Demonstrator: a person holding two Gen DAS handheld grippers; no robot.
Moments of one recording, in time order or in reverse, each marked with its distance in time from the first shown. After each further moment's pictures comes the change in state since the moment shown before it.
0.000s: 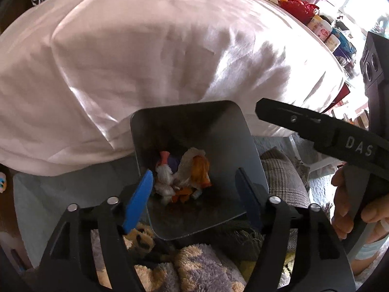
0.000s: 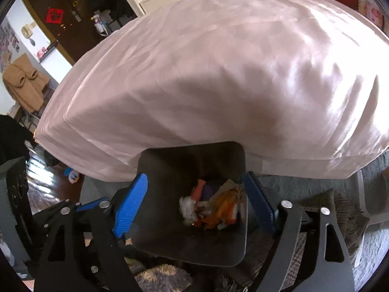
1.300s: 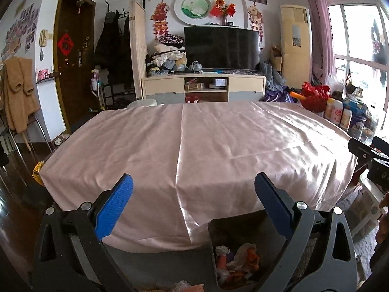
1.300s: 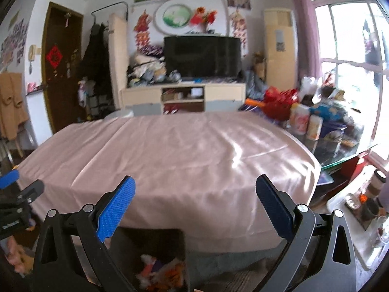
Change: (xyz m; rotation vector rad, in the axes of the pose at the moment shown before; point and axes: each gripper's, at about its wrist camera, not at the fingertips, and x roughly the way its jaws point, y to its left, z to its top) left arm -0.167 0.002 -0.003 0.041 -0.688 0.336; right arm -0.156 0.016 -0.019 -0.107 -0.661 -0.335
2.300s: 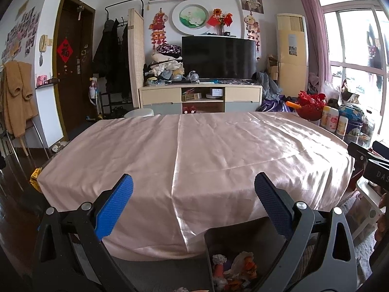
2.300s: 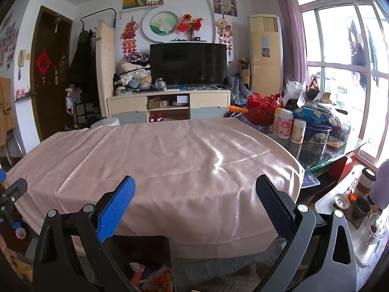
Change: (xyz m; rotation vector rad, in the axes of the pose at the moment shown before) left arm -0.003 -0.003 -0.001 0.002 -0.060 -0.019; right arm -0.004 -0.012 -0.002 0.020 -0.025 -0.047
